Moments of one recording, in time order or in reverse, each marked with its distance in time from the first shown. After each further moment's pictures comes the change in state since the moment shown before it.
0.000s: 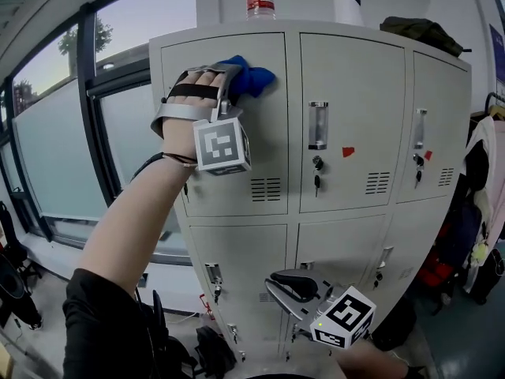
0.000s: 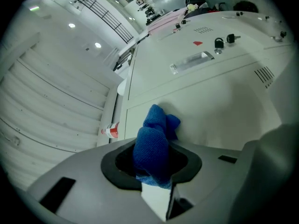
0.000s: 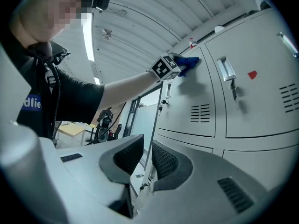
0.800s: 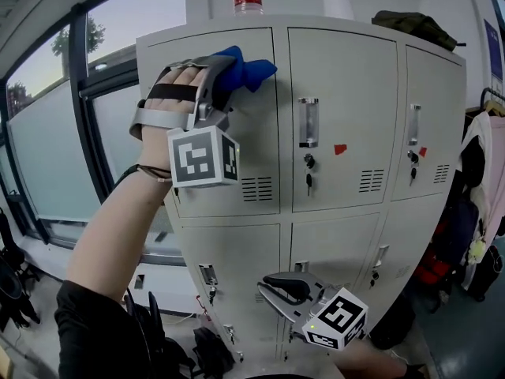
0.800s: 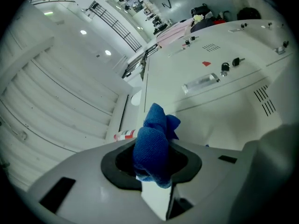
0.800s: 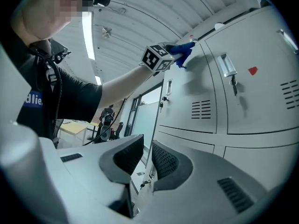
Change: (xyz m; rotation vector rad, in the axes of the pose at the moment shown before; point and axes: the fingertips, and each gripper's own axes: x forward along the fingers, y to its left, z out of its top) left arm -0.036 0.032 0.026 -0.058 -0.109 0.067; right arm 0.000 -0.003 -0.014 0.009 0.019 0.005
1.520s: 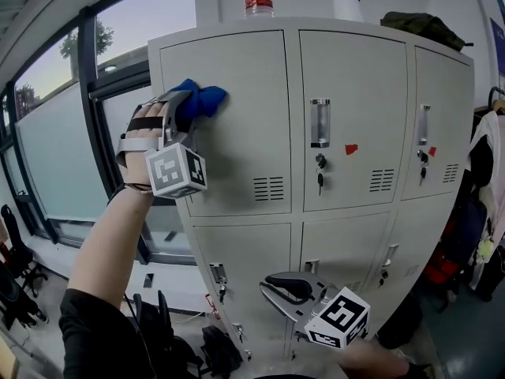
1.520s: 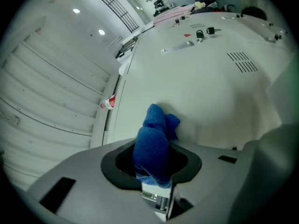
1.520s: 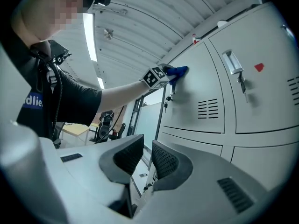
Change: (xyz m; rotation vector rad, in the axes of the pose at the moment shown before) left arm -0.025 -0.058 -0.119 -0.030 0.218 -0.111; right arm 0.014 0.014 0.005 -0.012 -0.009 0.049
